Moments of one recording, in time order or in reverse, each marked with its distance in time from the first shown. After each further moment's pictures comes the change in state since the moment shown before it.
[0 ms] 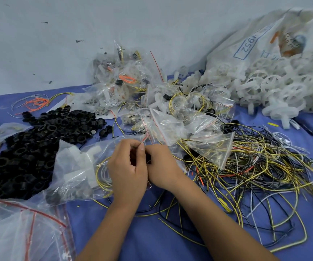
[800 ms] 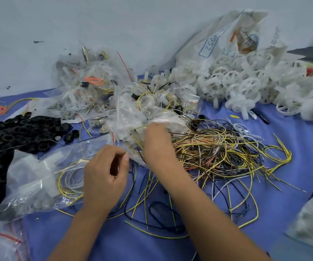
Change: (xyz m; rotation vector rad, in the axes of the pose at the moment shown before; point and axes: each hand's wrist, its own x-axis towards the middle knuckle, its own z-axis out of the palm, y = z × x) left_hand -0.010 0.012 0.004 0.059 -0.258 0.287; right_hand 0.008 0.019 -0.065 -0.644 0.106 0.419
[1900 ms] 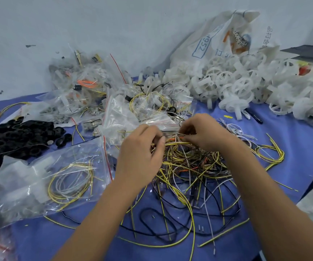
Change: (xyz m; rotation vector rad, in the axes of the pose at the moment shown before) left_hand 0.053 0.062 0.056 -0.008 -0.193 0.057; right_hand 0.012 0.142 -0.072 0.152 -0.113 -0.217
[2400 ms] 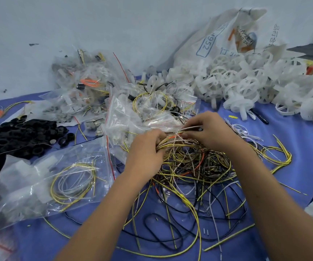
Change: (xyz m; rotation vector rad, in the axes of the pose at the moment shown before) left_hand 0.011 -0.024 0.028 -0.091 -0.280 -0.331; right_hand 0.004 0.012 0.009 0.208 0.140 -0.001
